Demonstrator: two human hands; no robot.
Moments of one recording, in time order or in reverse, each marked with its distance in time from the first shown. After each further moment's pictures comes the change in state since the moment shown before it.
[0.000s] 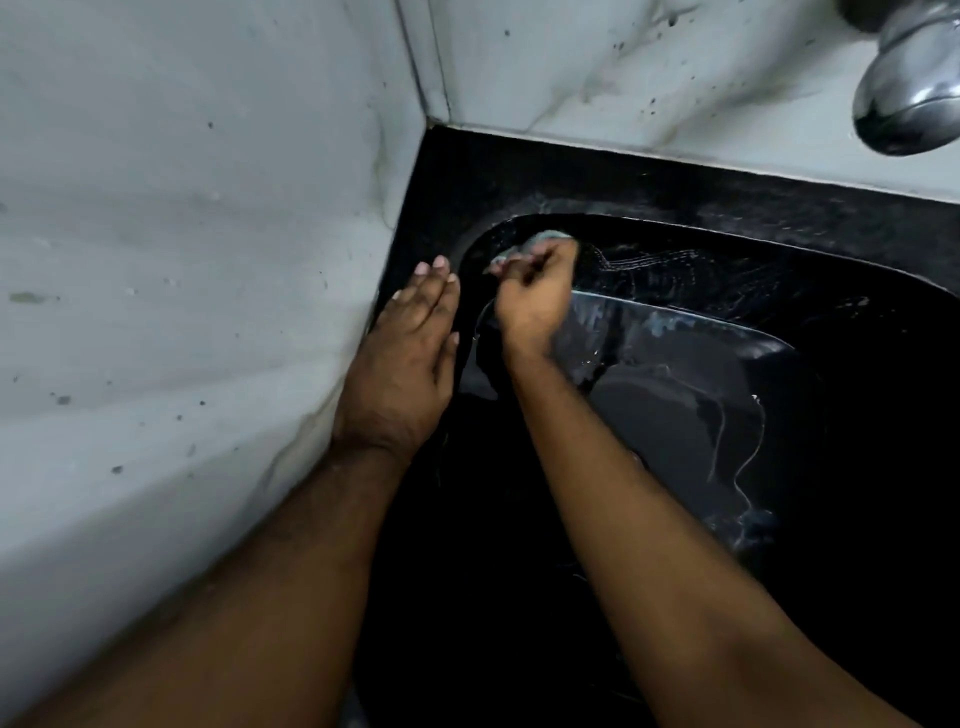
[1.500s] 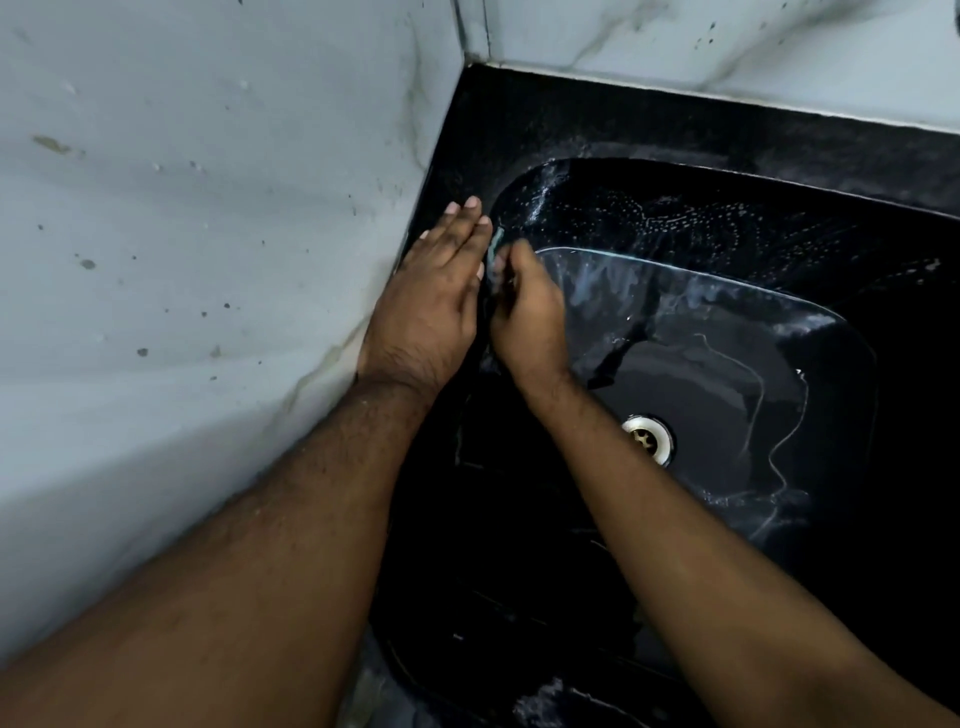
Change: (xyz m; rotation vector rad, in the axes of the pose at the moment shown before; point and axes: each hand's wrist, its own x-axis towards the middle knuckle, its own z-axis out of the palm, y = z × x) left_hand 0.002 0.003 0.000 -0.057 0.030 -0.033; right_hand -0.066 0.005 -0.032 -0.224 -0.457 -0.211
